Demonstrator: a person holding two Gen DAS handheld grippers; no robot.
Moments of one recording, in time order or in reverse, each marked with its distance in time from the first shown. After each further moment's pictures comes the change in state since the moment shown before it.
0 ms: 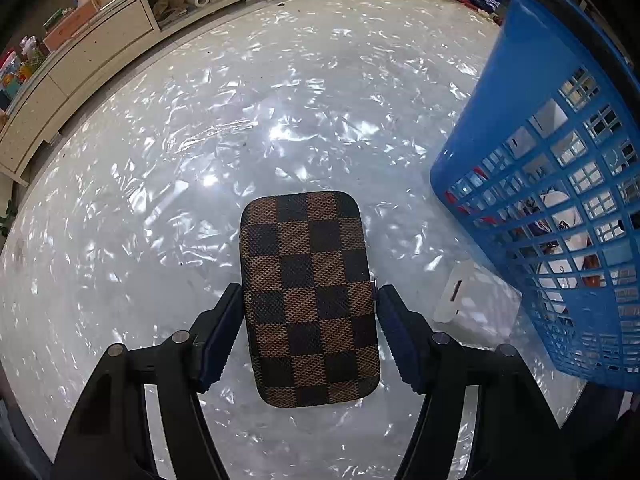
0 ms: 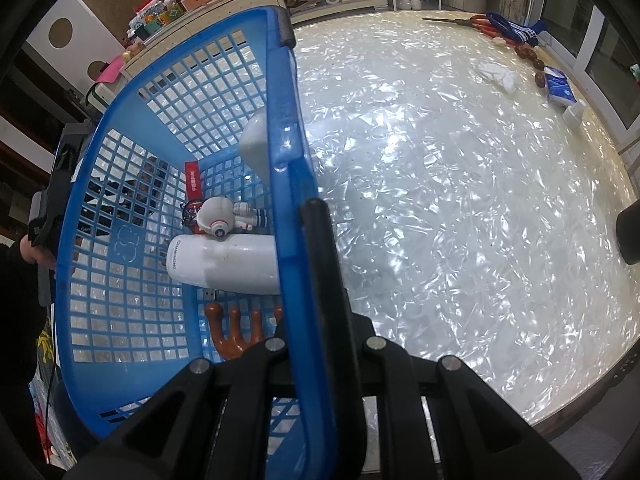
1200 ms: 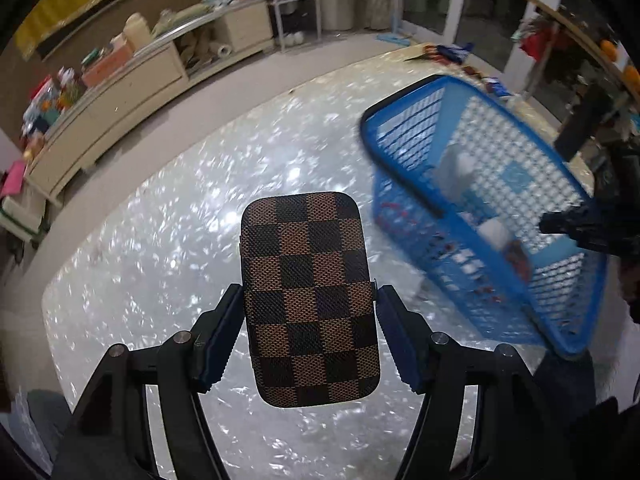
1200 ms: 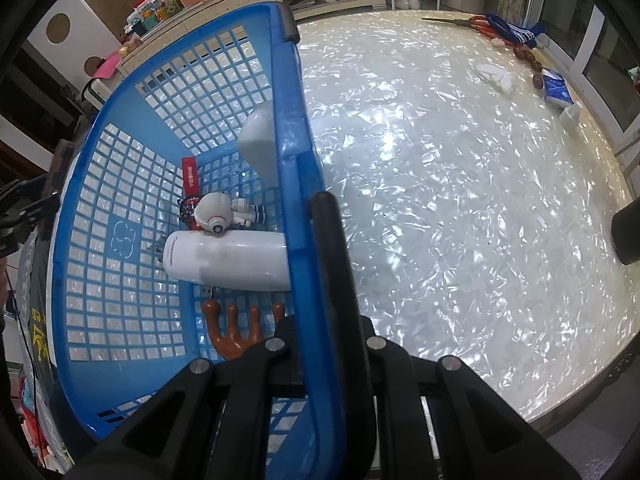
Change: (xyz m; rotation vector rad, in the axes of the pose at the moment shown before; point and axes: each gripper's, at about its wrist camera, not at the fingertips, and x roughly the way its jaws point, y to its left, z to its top) left arm -0.151 -0.035 -0.037 0.019 -0.154 0.077; right arm 0.001 0.004 -0.002 -0.008 0.006 -0.023
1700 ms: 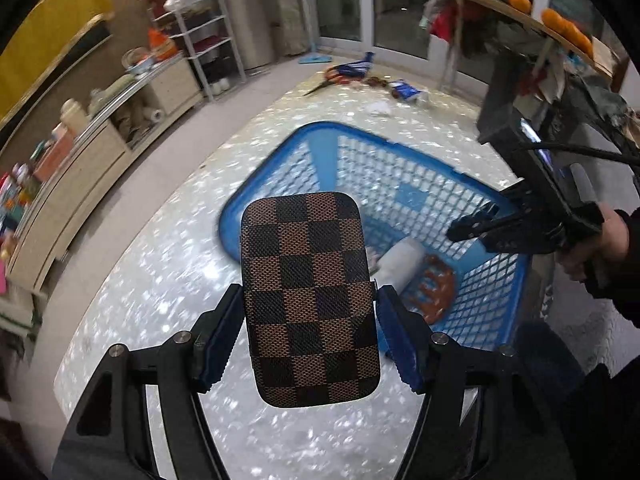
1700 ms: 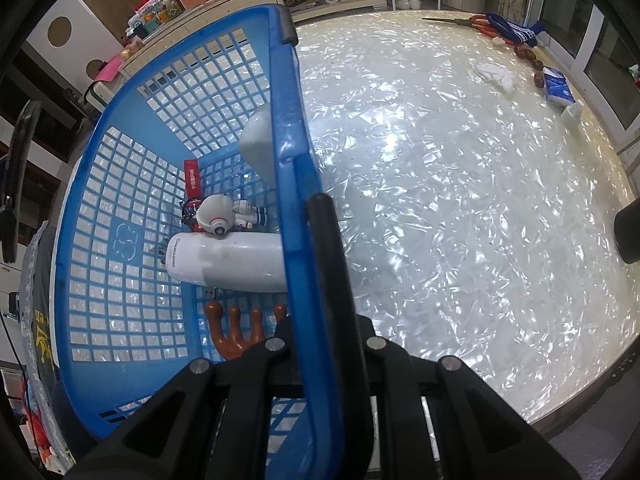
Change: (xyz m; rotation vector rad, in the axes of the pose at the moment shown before) left arm -0.025 -0.098 0.038 0.268 -0.100 -0.092; right arm -0.001 -0.001 0.000 0.005 -0.005 0.013
